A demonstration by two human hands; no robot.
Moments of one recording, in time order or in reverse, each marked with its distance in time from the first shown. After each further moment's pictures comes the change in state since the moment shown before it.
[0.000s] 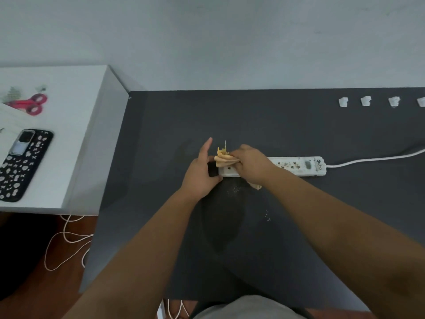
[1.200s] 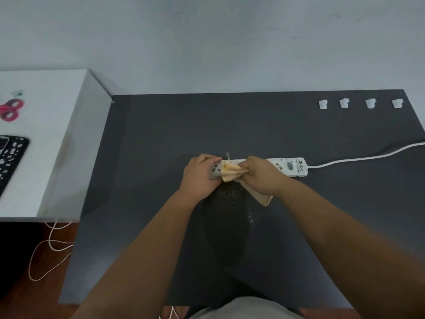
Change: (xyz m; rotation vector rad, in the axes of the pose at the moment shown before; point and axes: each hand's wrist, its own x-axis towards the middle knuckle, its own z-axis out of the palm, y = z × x) left_hand 0.017 0.017 0.033 0.339 0.006 0.113; right_hand -0.048 0.039 -0.023 0.071 -0.048 0.060
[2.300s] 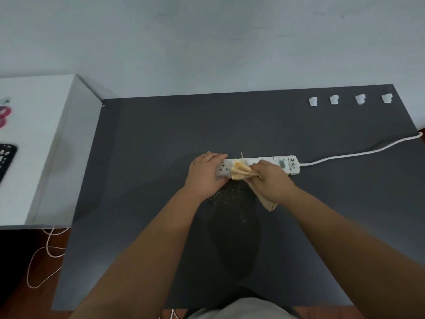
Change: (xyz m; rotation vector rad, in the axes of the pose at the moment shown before) left_hand 0.013 0.030 0.013 0.042 -0.060 0.081; right_hand -0.030 0.037 0.005 0.069 0.186 0.111
